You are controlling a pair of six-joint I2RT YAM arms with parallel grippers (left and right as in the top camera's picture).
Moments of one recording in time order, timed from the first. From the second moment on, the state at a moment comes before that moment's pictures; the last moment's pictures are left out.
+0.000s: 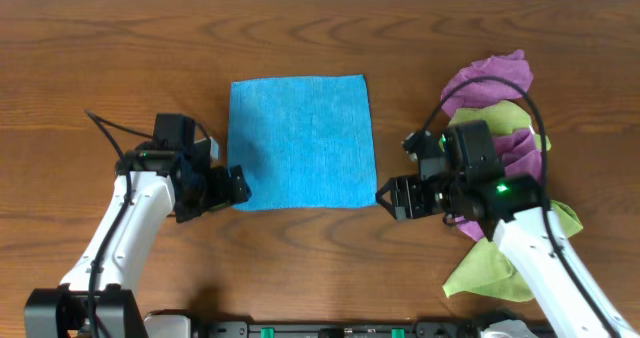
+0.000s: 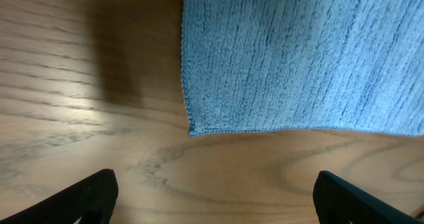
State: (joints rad) left arm -0.03 1.43 0.84 -0.86 0.33 -0.26; right arm 0.27 1.23 0.82 -0.74 -0.48 0.17
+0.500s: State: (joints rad) left arm -0.02 1.50 0.71 -0.68 0.46 -0.28; right arm 0.19 1.54 0.68 -0.47 -0.61 0.14
